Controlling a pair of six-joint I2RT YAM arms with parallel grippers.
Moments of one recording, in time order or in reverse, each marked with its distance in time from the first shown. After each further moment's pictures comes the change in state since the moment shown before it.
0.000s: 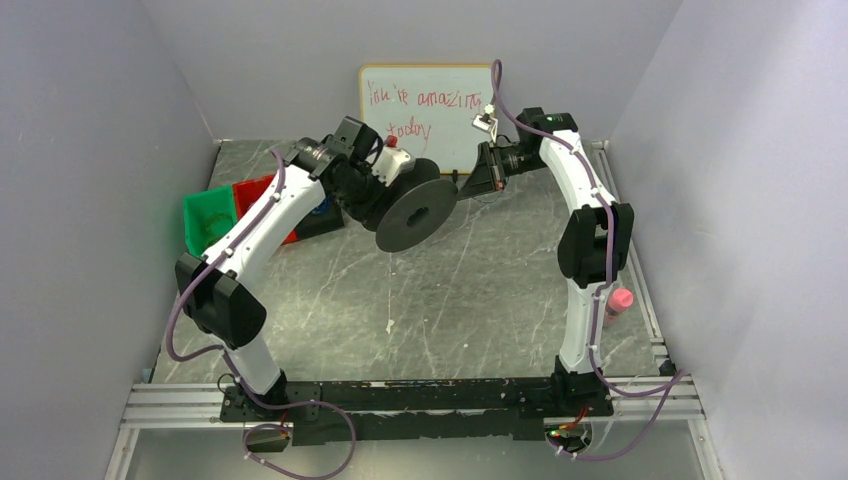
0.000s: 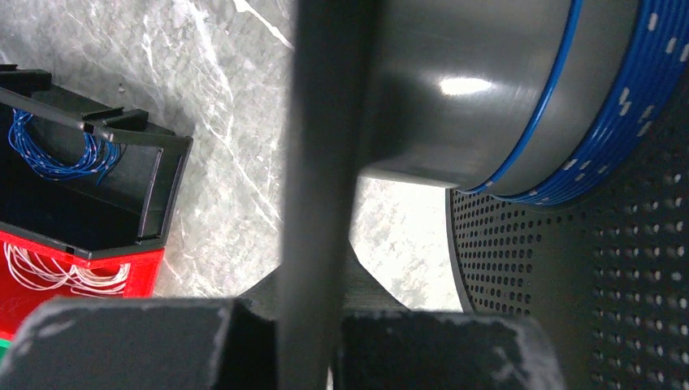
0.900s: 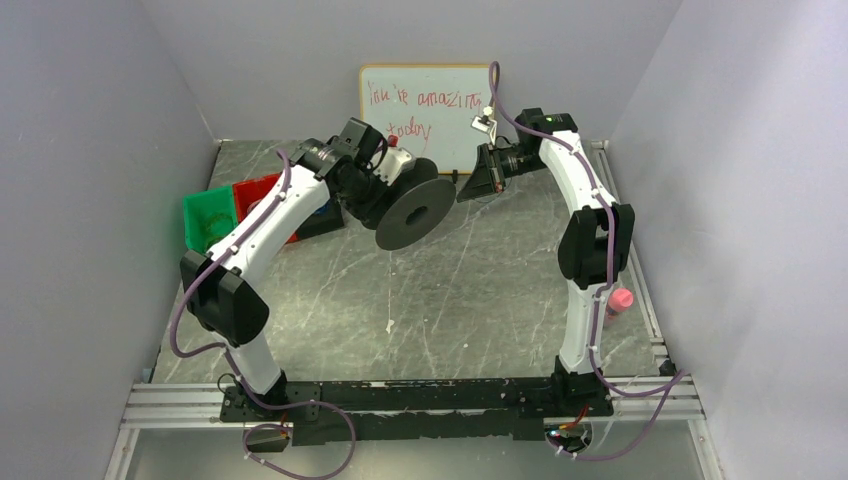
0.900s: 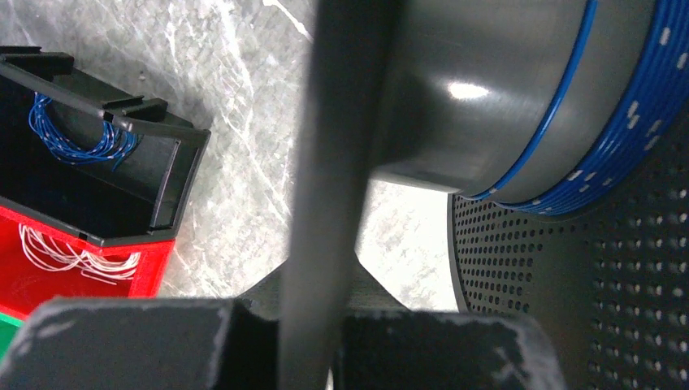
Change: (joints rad) left arm -0.013 0.018 -0.001 0.023 -0.074 -0.033; right arm 0.003 -0.010 -0.014 -0.005 0.019 -0.034
